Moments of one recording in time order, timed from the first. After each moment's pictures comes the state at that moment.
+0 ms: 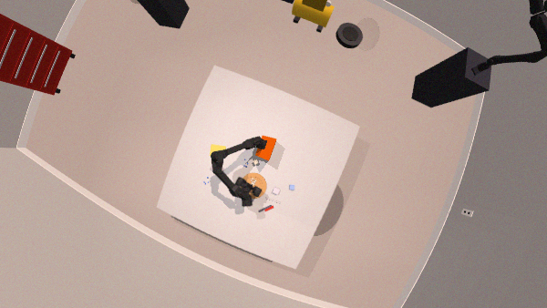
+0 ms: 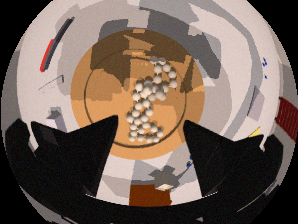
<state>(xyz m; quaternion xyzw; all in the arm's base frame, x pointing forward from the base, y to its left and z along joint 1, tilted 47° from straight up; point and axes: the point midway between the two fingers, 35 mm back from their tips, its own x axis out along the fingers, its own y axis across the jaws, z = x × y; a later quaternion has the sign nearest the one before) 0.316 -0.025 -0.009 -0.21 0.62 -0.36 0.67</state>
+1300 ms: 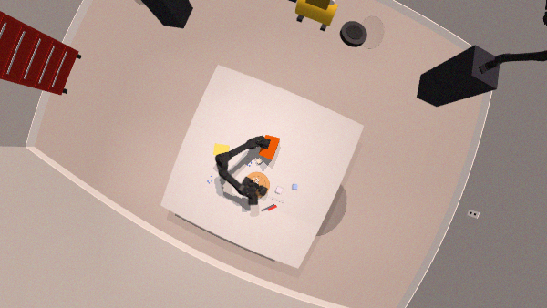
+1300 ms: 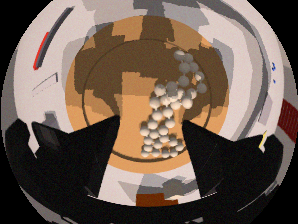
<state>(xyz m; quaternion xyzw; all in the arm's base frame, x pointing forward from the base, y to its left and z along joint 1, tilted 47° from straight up) 0.316 -0.035 -0.044 -0.21 0.62 -0.35 0.67</state>
